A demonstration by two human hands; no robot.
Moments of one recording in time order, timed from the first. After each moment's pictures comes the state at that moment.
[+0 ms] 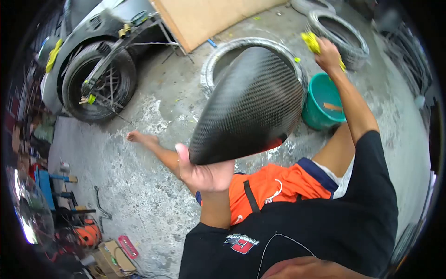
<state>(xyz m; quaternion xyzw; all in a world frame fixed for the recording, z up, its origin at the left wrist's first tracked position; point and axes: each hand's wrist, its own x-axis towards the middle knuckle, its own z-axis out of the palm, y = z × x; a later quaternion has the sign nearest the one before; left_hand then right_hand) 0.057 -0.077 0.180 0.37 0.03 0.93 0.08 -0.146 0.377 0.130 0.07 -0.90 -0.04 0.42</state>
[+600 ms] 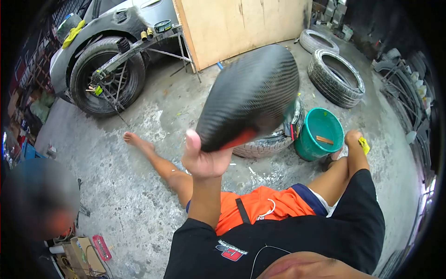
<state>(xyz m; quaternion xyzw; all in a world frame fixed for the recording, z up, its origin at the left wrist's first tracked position) 0.032 -0.092 0.201 0.37 0.03 0.93 0.09 -0.004 0.506 0.060 -0.34 -0.87 -0.30 -0.20</state>
